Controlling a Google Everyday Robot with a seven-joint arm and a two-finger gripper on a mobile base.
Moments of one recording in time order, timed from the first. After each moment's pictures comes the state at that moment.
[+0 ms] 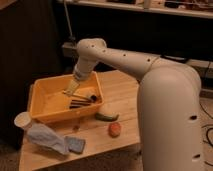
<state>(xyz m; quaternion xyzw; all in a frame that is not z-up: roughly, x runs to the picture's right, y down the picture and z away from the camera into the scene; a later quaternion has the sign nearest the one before) -0.157 -0.018 0.763 -0.37 -0.12 0.28 0.88</state>
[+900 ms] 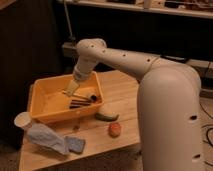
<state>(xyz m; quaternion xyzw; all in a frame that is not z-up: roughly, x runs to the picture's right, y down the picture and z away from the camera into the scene) -0.159 -0.014 0.761 -0.37 -0.12 0.28 0.88</state>
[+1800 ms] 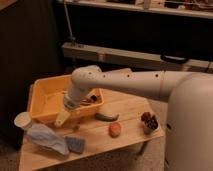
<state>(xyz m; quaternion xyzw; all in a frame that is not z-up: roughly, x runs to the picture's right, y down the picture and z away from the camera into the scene) -0.210 0.121 0.697 -0.40 -0.24 0.18 0.86</state>
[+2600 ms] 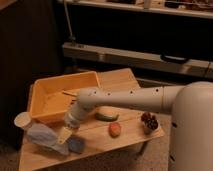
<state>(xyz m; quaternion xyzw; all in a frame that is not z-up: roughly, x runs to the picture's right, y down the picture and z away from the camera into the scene) -0.220 0.204 0.707 -0.43 -0.31 0.13 0.84</state>
